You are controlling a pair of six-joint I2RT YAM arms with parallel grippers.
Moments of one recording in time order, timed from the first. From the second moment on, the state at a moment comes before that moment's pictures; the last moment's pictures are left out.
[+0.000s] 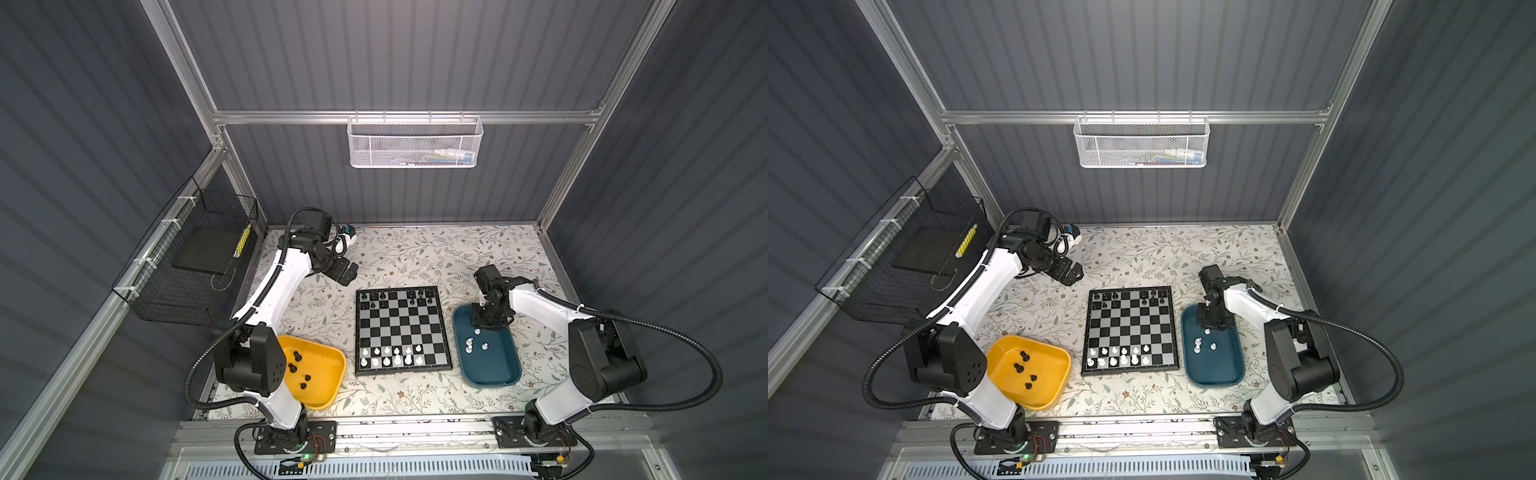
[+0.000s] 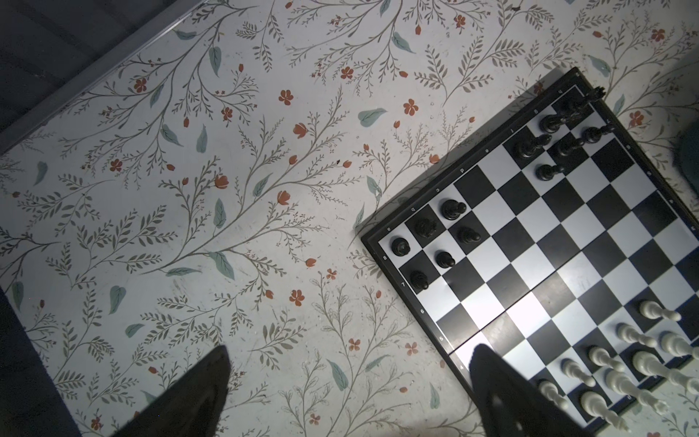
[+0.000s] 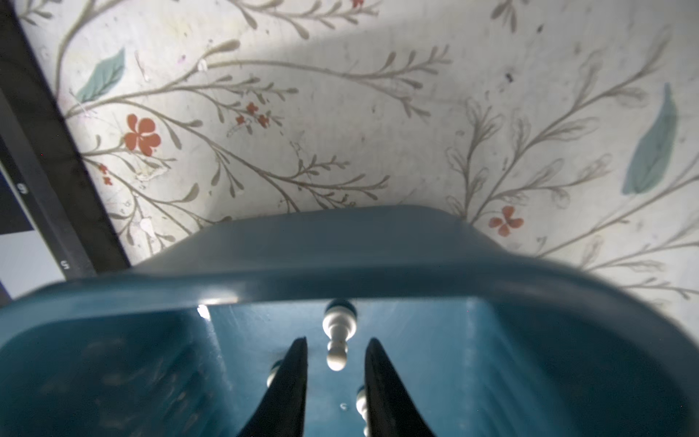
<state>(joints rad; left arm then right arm) -0.24 1.67 1.58 -0.97 0.15 0.39 0.31 1.60 0.97 -0.78 -0.02 0.39</state>
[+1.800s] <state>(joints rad) -0.24 1.67 1.56 -0.95 0.14 0.39 0.33 1.66 0.97 -0.77 0.02 0.39</state>
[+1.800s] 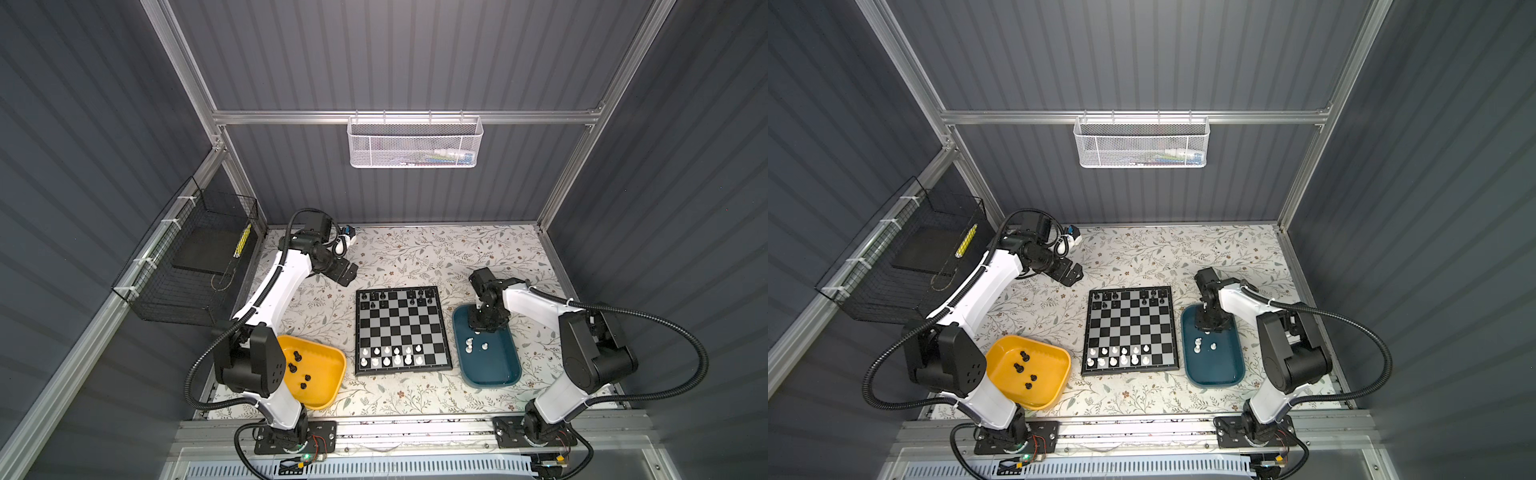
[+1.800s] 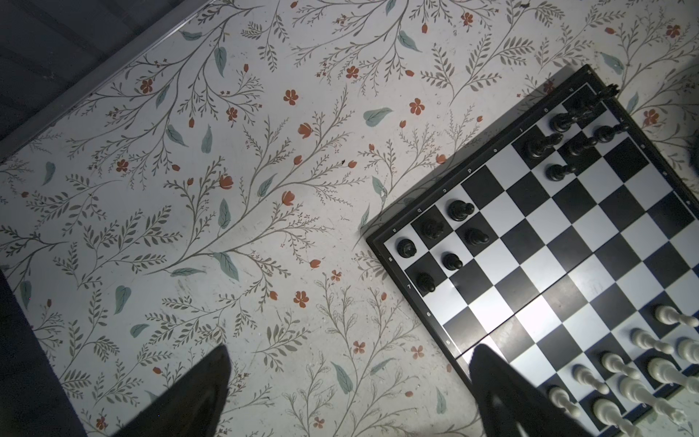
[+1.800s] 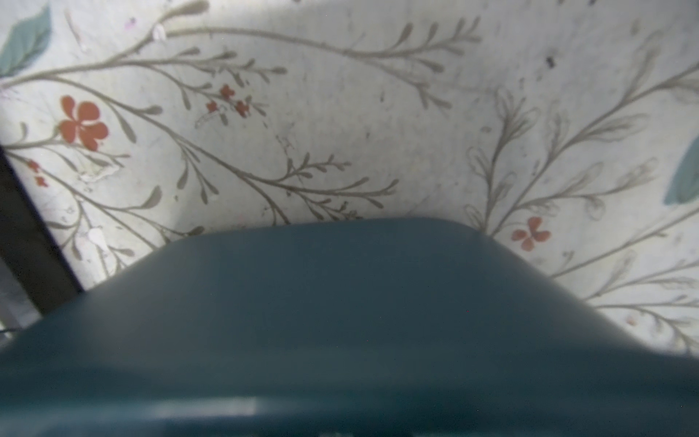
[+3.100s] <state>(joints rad) -0.24 1.67 1.56 -0.96 0.13 0.42 0.33 1.57 0.97 -0.84 0.02 0.36</state>
